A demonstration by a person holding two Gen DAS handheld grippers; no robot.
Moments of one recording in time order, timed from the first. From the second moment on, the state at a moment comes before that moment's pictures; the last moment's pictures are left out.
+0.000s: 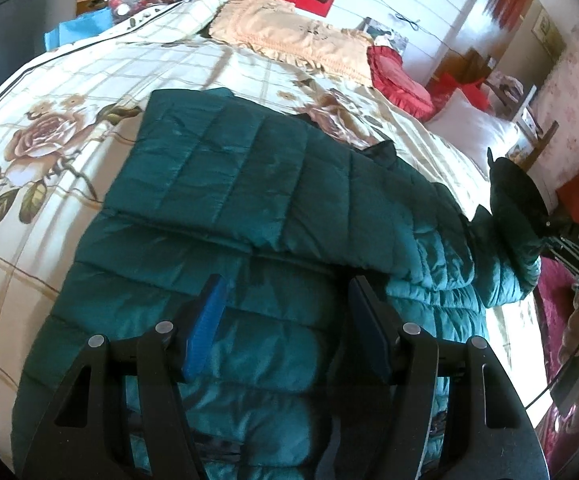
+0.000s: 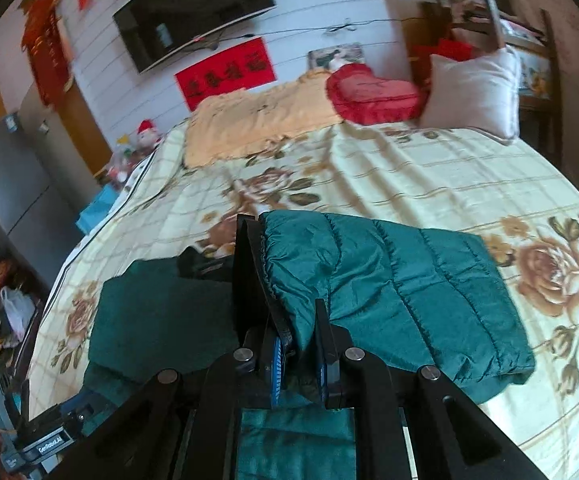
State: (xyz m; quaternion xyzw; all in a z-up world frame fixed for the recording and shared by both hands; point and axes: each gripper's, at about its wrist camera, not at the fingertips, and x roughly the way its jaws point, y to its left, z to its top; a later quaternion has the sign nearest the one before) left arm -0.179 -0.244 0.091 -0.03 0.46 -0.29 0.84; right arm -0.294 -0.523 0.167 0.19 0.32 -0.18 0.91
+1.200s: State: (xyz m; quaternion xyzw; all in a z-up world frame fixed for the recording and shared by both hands) left arm -0.142 -0.164 0.077 -0.08 0.46 -0.24 0.85; right arm -0.091 -0.351 0.091 0.26 0.44 0.09 0.85
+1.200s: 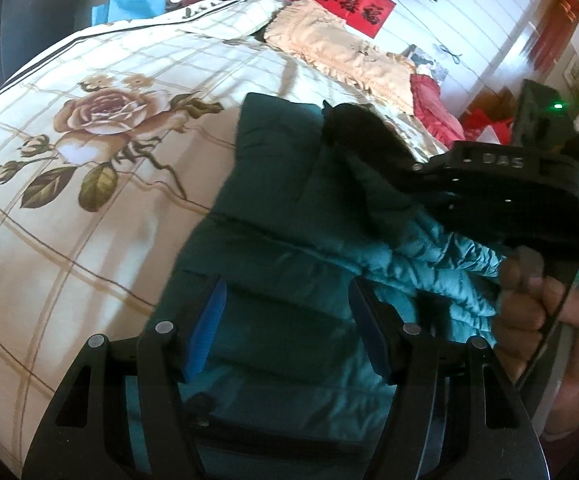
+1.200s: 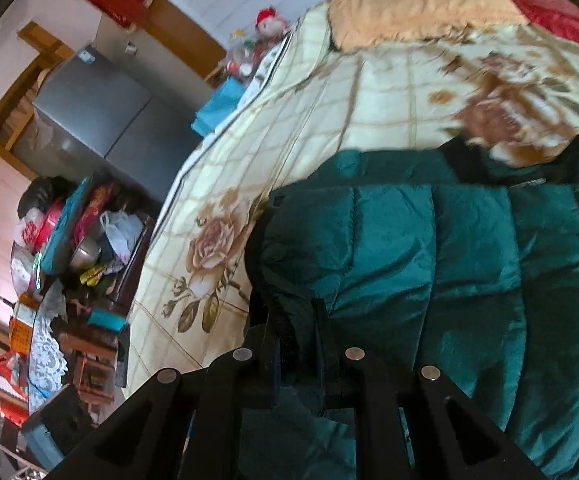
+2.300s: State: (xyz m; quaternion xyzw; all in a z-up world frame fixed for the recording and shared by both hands) left arm -0.067 -0.241 0.098 -0.05 0.42 -0.25 0.87; right arm -0.258 -0.500 0.146 0.14 0.38 -0.12 0.91
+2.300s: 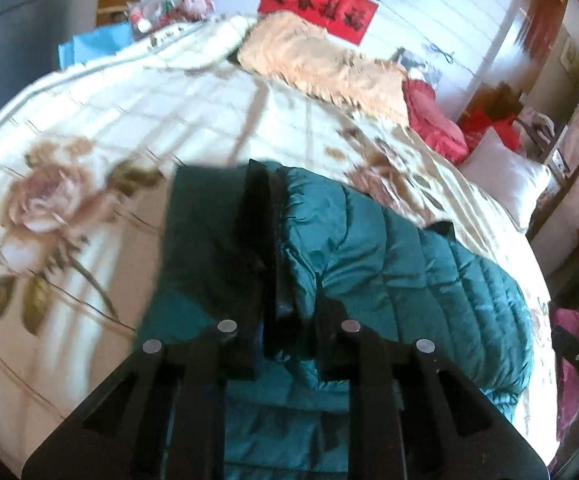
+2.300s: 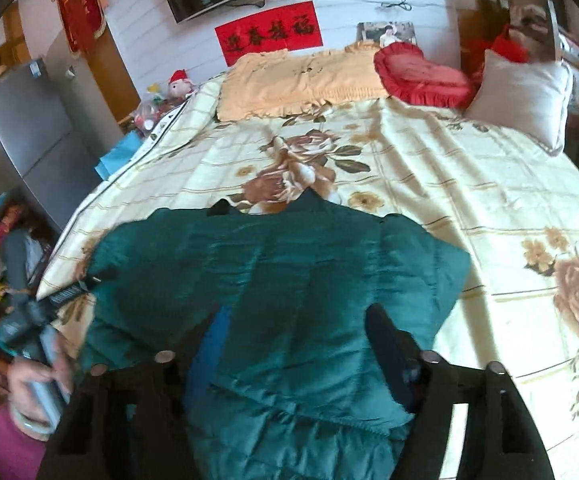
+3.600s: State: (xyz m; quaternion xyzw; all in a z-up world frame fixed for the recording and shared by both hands) left arm -0.052 -0.303 0.057 0.10 0.40 -0.20 0.89; right arm -0.222 -0.585 0.064 0.13 0.44 -0.27 0.85
